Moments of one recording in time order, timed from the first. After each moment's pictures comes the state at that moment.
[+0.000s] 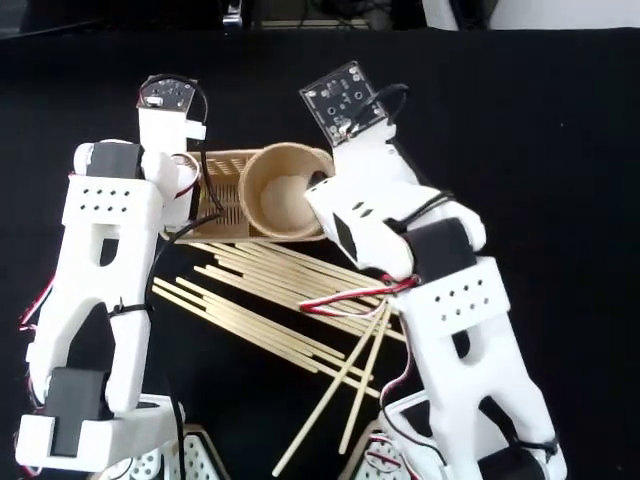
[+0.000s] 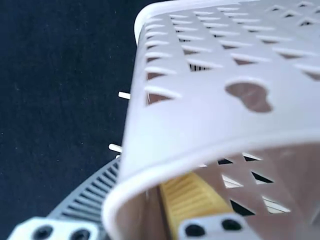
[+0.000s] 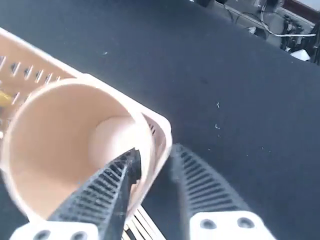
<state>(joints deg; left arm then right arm) -0.5 -11.1 8.7 84.4 -3.9 -21.4 -33.7 17.5 67.1 13.5</state>
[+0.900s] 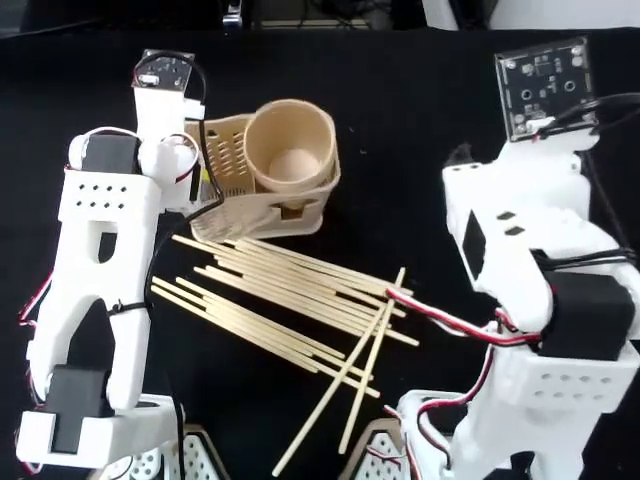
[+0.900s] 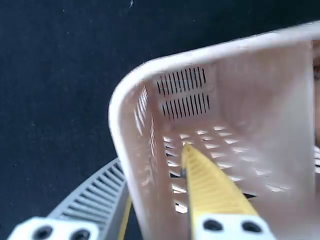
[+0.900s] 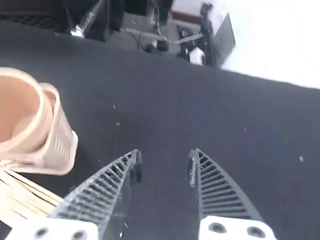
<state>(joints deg) -0.4 -10.9 3.6 80.3 -3.9 4.6 -38.0 -8.2 90.0 13.6</state>
